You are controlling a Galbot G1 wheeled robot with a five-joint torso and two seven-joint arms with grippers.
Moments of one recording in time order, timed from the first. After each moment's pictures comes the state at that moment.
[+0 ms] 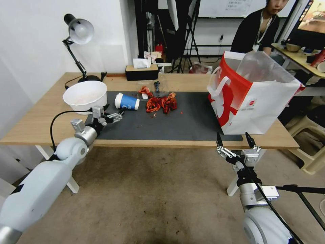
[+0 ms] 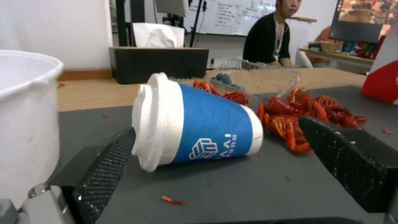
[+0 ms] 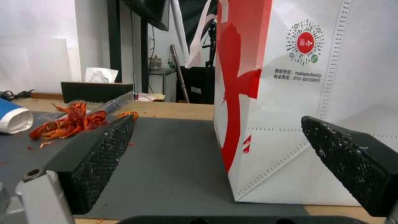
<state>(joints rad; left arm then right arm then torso) 0.73 -0.86 -0.08 -1.40 -0.90 -0.03 0.26 -1.59 1.21 0.48 2.14 0.19 0.17 0.22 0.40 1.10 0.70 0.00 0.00</state>
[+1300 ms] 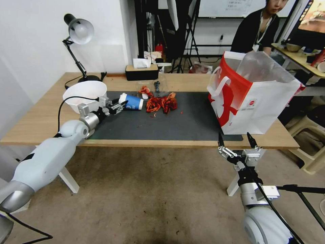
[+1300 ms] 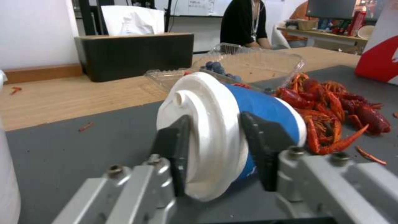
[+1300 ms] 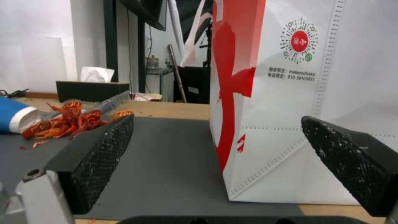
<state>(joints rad) 0.44 -0.86 0.14 -1.12 -0.96 -0.02 0.44 -1.59 1.21 0.49 2.13 0.19 0.18 0.22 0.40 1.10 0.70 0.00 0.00</state>
